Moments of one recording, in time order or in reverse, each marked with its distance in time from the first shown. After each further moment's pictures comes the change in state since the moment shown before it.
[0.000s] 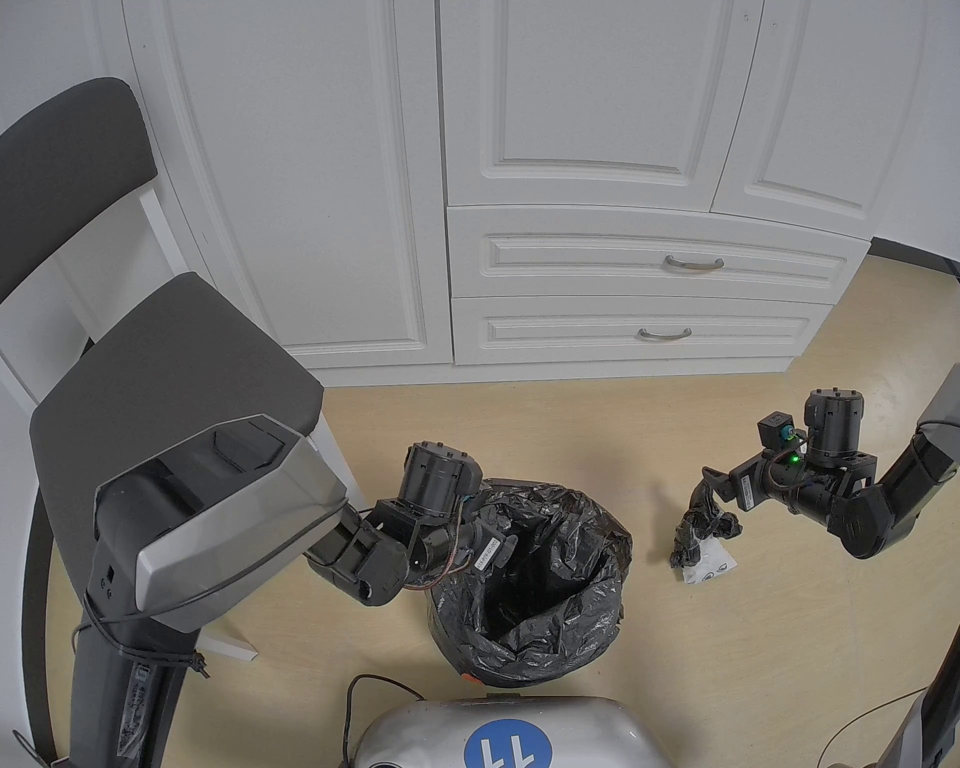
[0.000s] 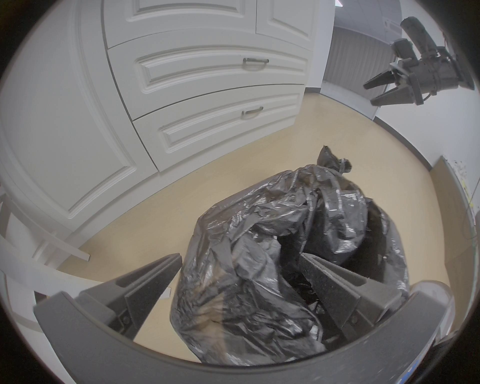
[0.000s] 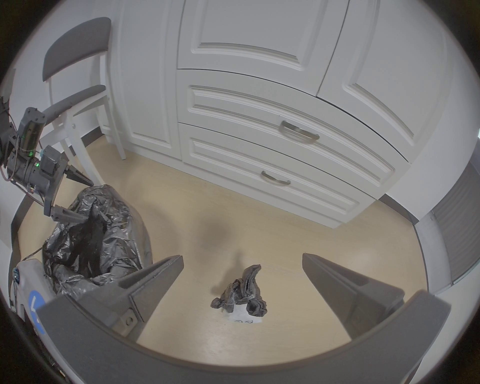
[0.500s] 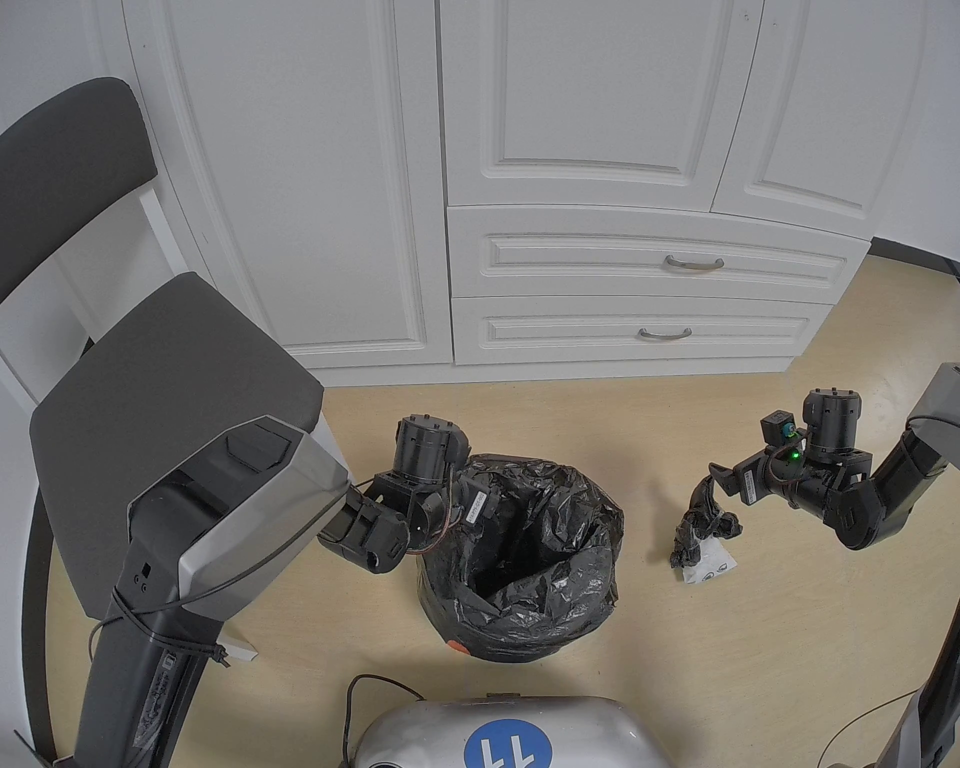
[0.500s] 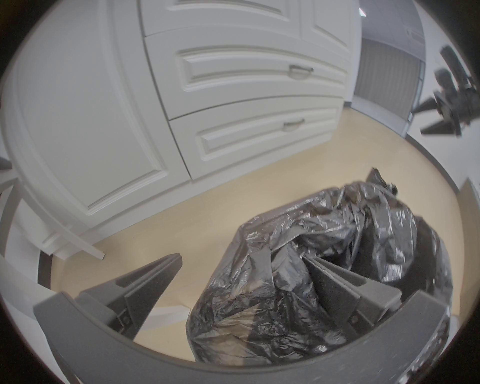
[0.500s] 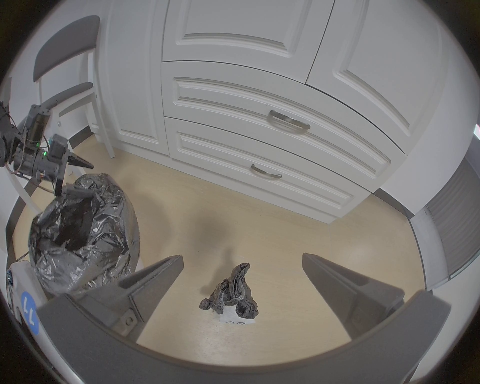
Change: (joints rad) left arm 0.070 0.124 -0.239 -0.007 0.085 -0.046; right arm -0.048 0.064 -0.059 -0.001 0.000 0.001
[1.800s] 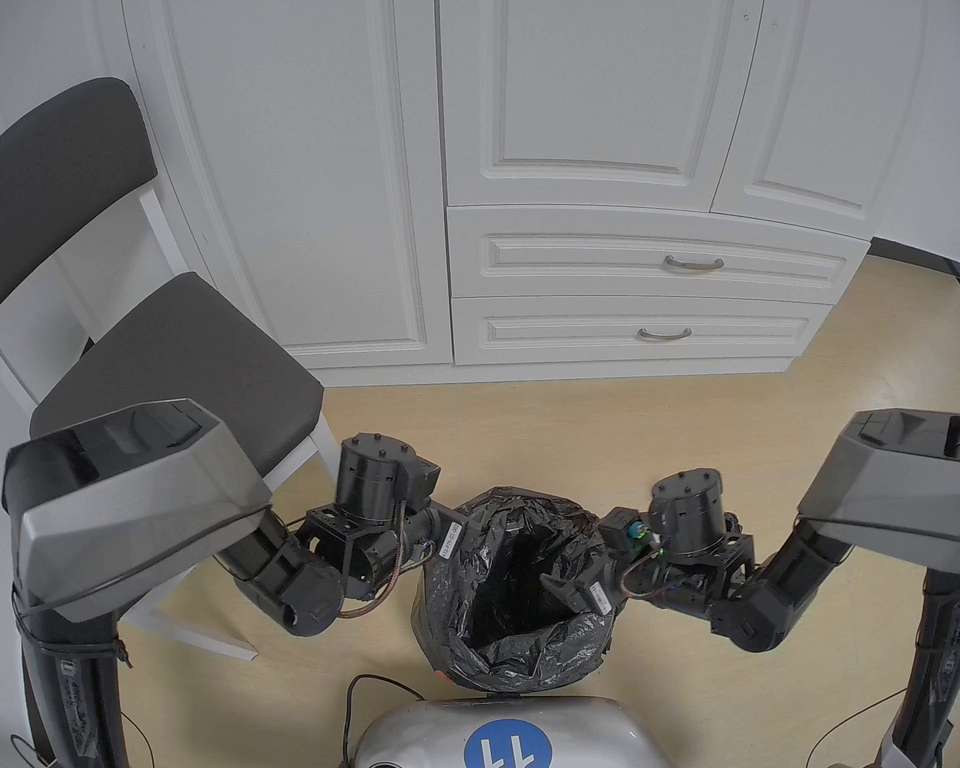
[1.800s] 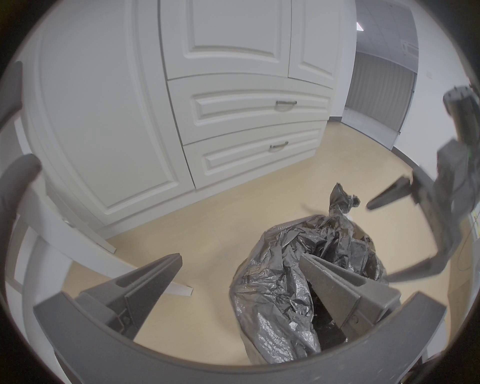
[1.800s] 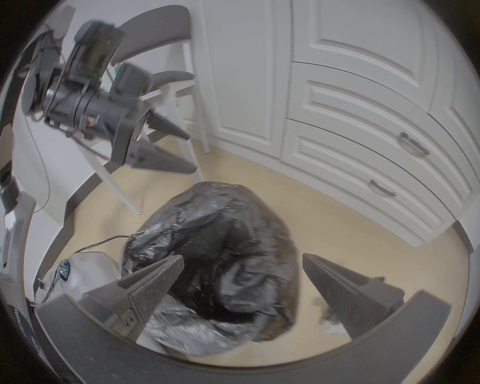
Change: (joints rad) left arm -0.057 -0.341 0.589 -0.292 -0.006 -0.043; right arm 0.493 0.108 0.058 -0.051 0.011 0.097
